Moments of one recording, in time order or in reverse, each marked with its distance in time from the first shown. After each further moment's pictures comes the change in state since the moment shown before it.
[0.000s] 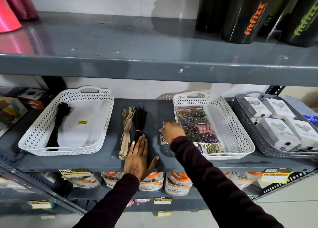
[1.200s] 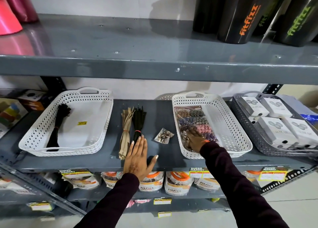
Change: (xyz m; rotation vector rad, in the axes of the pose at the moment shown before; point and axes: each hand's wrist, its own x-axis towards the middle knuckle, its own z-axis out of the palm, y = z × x) left_hand 0.000 0.000 0.001 0.022 -0.018 -0.014; right_hand -0.018 0.105 0.017 -0.001 -0.365 0.054
